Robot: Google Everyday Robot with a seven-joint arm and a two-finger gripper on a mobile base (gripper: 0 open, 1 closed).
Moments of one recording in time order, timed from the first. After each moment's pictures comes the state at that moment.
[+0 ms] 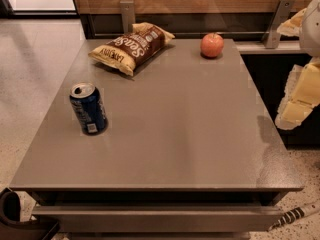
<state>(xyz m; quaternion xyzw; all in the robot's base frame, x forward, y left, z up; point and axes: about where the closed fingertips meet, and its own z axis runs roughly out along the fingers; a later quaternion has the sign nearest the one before) 0.438 -0.211 0.997 -0.60 0.77 -0.06 0.19</state>
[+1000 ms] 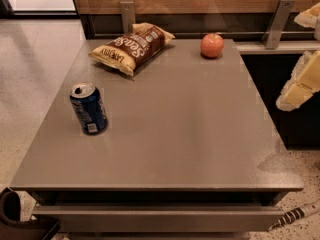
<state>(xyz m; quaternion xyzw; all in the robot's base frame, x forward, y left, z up) 0.470 -0.238 1.001 -0.55 0.80 -0.05 0.25</state>
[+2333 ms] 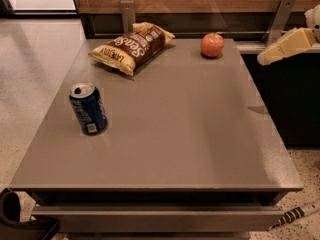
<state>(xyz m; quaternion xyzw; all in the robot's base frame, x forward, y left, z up) 0.614 -0.304 0.975 -0.35 0.84 0.02 0.42</state>
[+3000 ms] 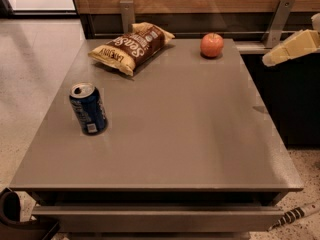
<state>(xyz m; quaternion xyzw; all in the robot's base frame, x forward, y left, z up) 0.613 -0.320 0.967 -0.33 0.85 0.03 0.41</state>
